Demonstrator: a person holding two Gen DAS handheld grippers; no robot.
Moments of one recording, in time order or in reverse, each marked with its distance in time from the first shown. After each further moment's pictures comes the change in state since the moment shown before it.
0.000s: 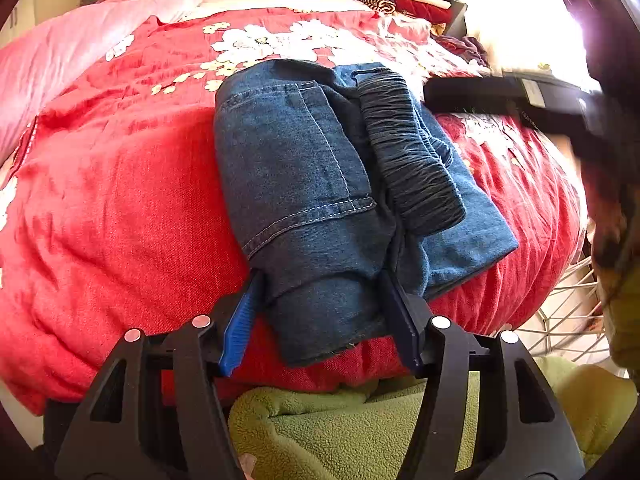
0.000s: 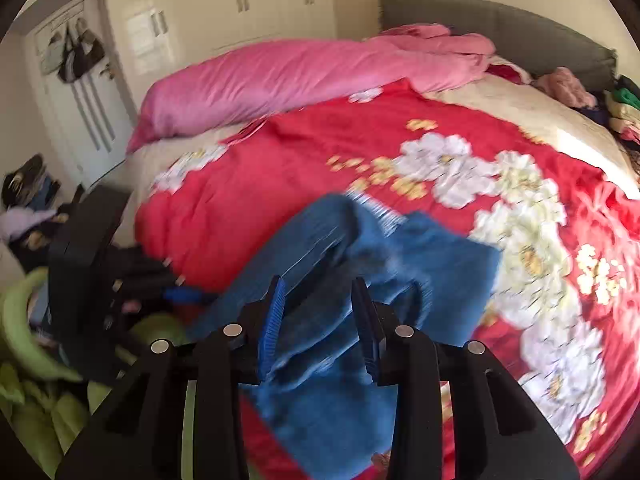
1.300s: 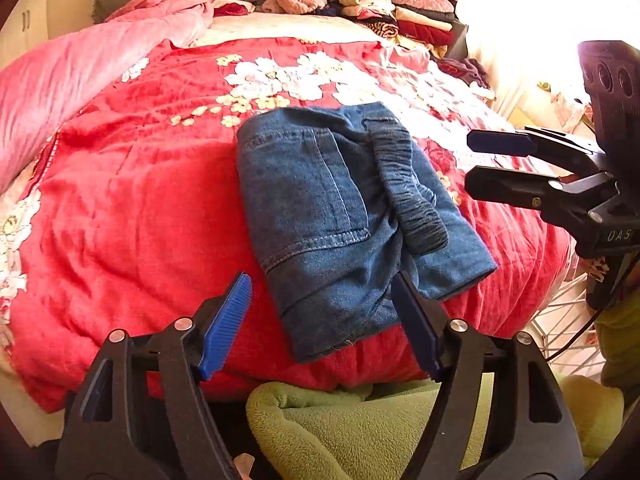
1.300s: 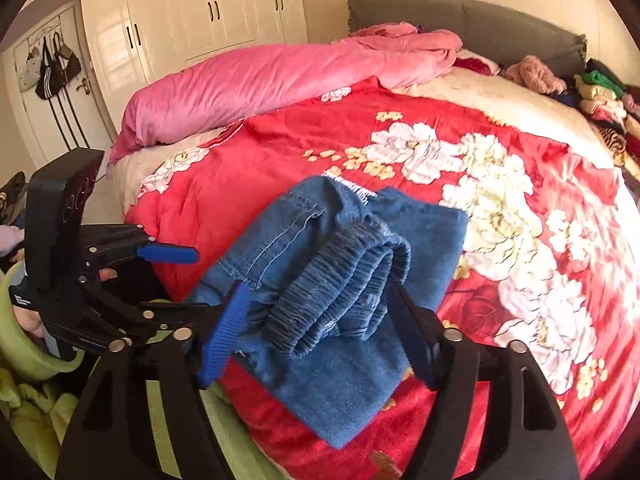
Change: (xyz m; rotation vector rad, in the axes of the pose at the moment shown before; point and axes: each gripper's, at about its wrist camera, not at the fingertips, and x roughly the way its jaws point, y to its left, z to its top) left arm -0.036 0.000 0.004 -0.016 -0.092 0.014; right arm -0.037 -0.006 -0.015 0.099 -0.069 -0.138
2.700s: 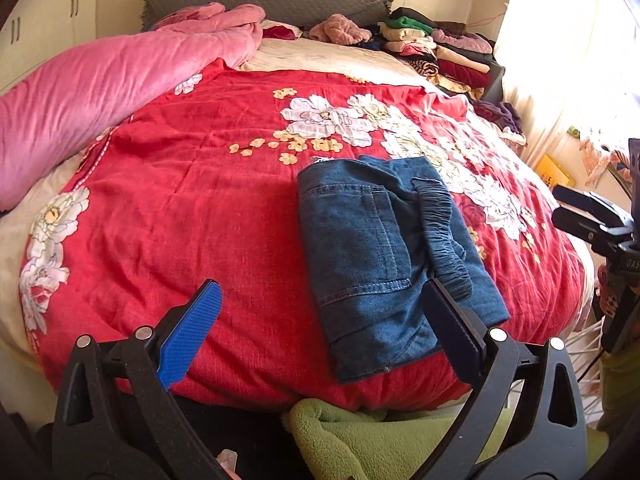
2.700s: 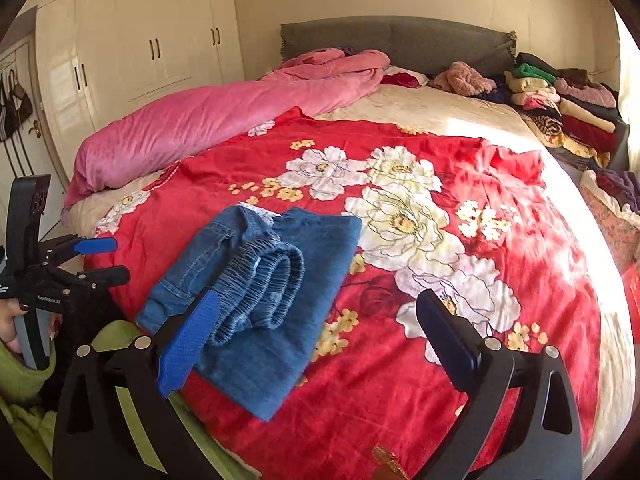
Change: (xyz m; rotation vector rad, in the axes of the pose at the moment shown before) left arm -0.025 0.026 0.014 -0.129 -0.103 0.098; right arm -0.049 -0.049 -0.024 0.154 -0.087 -0.188
